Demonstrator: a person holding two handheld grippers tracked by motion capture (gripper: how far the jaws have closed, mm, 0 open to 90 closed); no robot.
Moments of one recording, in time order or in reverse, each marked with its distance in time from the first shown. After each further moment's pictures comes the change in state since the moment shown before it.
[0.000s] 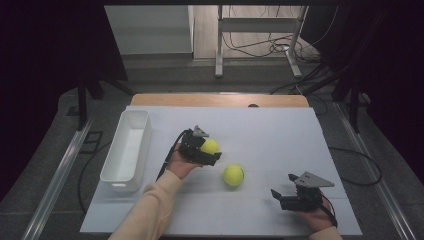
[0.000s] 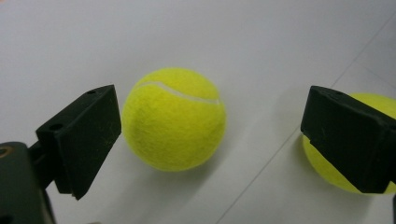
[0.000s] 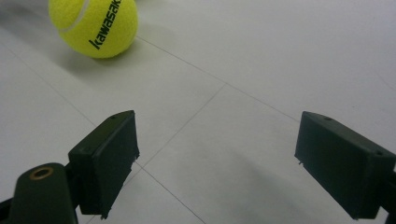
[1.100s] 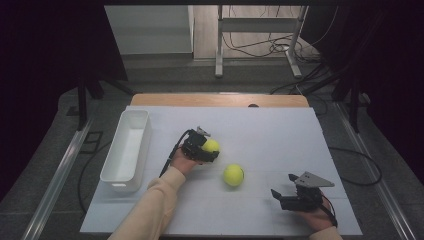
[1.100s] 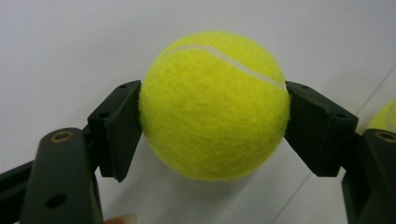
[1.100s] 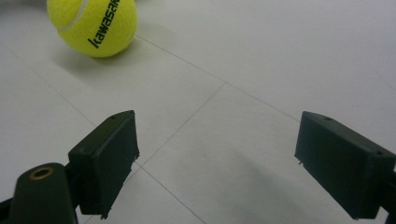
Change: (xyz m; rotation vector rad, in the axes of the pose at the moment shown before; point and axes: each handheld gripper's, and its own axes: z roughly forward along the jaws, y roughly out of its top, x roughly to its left) left arm 0.019 -0.005 0.032 0.095 -0.023 -0.029; right arm 0.000 0.000 0.000 -0.001 0.004 0.002
